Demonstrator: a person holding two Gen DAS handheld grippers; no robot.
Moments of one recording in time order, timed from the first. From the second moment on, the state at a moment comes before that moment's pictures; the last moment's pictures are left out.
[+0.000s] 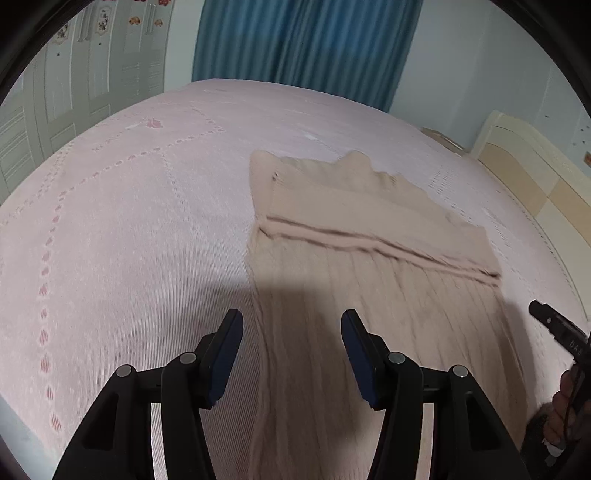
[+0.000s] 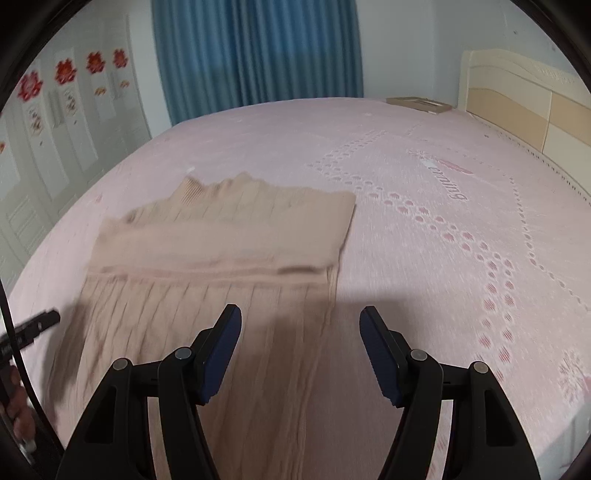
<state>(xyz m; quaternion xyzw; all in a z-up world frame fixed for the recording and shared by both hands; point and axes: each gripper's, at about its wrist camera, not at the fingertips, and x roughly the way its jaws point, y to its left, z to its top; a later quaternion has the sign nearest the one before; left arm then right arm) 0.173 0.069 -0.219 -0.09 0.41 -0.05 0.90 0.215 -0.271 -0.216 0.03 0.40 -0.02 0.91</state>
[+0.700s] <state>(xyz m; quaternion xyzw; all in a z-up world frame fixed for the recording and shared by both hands) 0.092 0.100 -0.243 -0.18 0.43 -0.08 0.88 0.115 -0.260 -0.244 0.07 0.45 0.02 0.89</state>
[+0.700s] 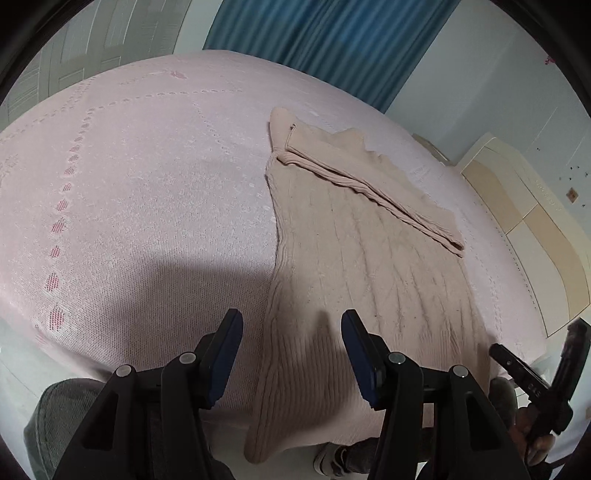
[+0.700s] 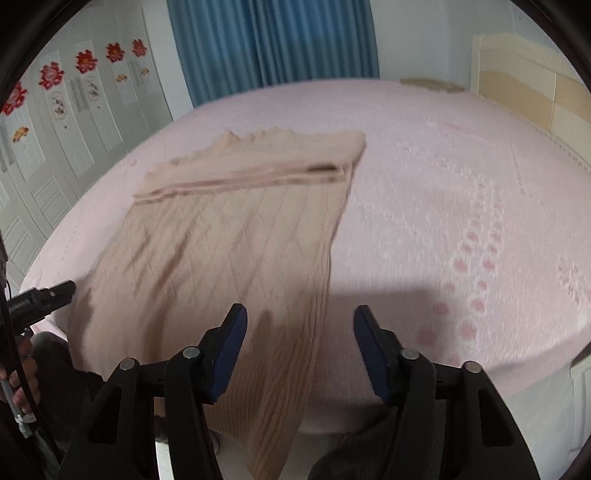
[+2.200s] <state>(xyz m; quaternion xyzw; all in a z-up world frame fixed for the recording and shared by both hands) 0.150 0.084 -0.264 -0.23 0.47 -0.14 0.84 0.137 -0.243 -0.265 0.05 0.47 0.03 0.88</state>
